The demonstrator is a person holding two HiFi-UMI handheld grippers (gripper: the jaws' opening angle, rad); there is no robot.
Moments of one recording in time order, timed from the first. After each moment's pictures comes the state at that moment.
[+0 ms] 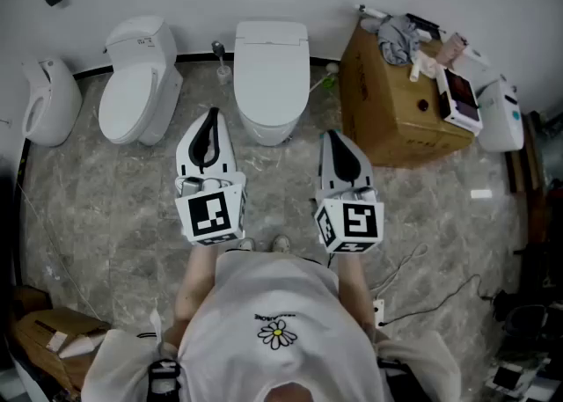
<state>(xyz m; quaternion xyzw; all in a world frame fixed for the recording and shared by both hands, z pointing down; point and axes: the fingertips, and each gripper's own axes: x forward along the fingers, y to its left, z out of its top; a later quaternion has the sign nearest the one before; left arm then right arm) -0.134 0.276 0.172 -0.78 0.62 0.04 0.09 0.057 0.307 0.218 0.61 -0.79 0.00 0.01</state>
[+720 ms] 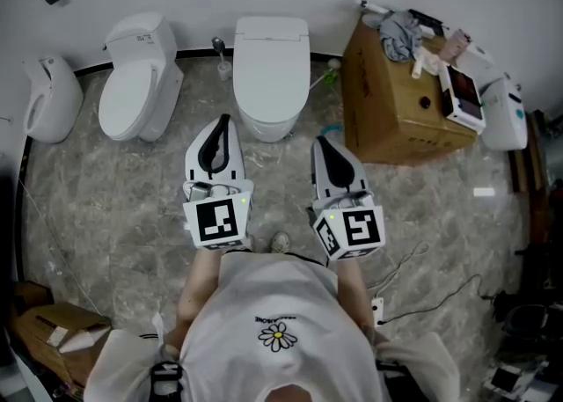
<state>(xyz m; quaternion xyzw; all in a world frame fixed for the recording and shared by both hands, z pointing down) -0.098 0.283 0.184 -0.80 0.60 0.02 0.08 0.052 0.317 0.223 0.56 -0.83 0.02 -0.02</state>
